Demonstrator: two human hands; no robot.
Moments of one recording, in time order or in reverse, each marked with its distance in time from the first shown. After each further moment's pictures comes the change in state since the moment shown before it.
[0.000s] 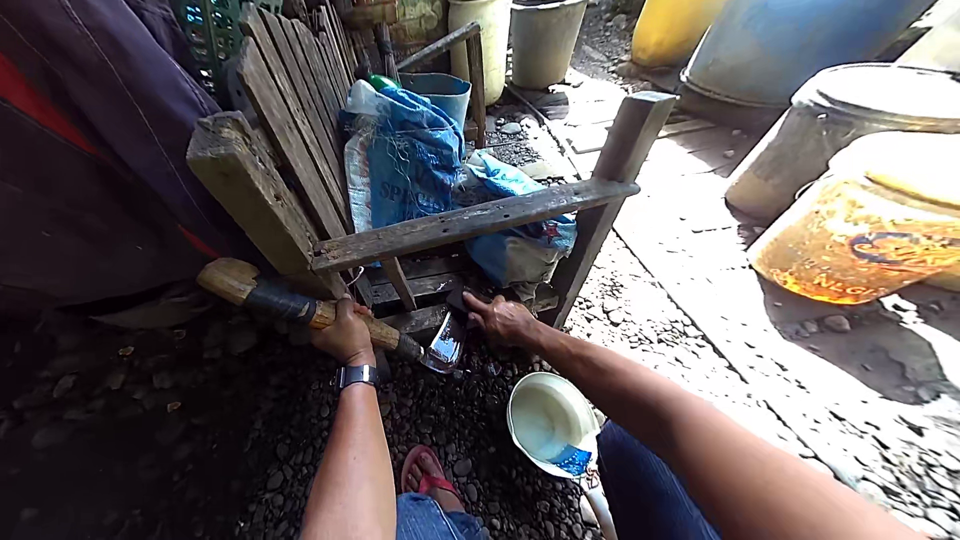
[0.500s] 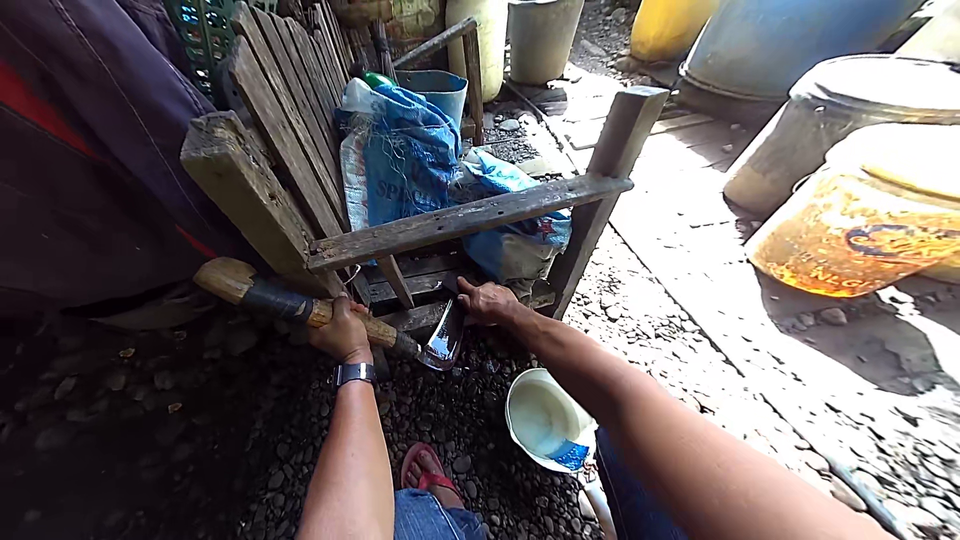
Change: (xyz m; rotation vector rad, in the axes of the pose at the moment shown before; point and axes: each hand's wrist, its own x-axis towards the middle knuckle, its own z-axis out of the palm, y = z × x) left_hand -0.002 0.004 -0.001 0.019 0.010 -0.025; right_hand 0.021 -0.009 -0.012 0.006 -0.026 0.019
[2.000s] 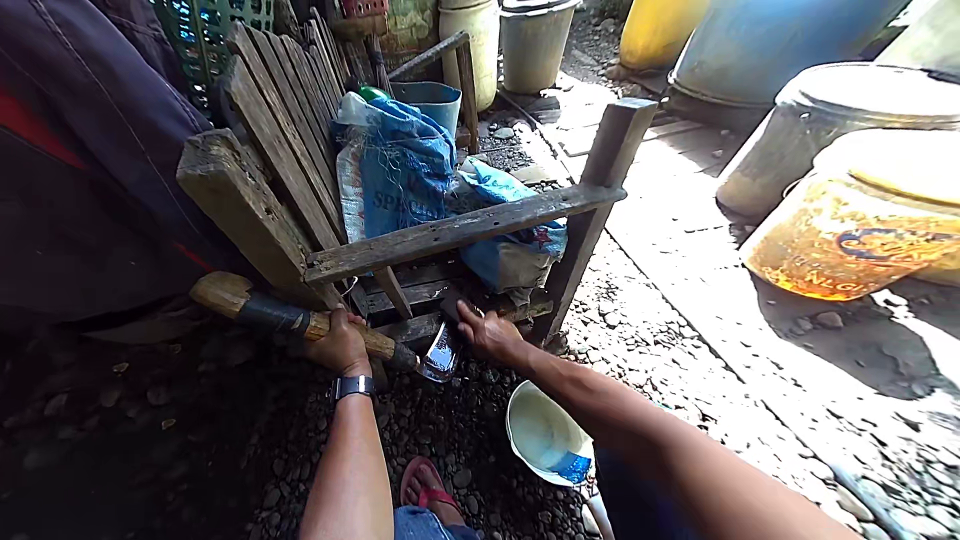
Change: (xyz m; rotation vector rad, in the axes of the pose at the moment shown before) left_hand -0.002 0.001 0.005 -0.010 0.015 0.007; right_hand -0.021 0.002 0.036 0.178 0.080 0.031
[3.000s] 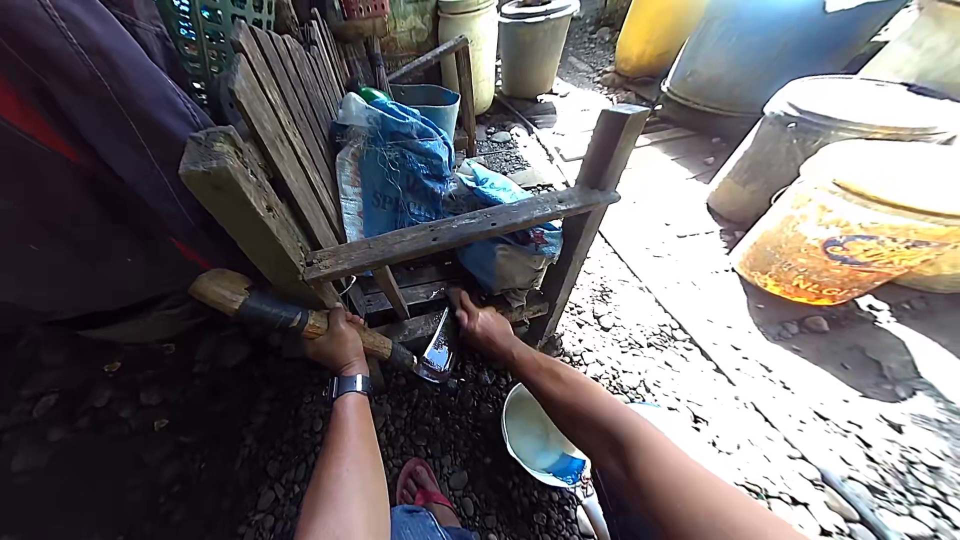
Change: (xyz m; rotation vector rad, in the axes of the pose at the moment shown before) left_hand 0.000 0.001 -0.004 0.009 -0.013 0.008; right_hand 0.011 -0.008 0.000 0.062 0.033 0.100
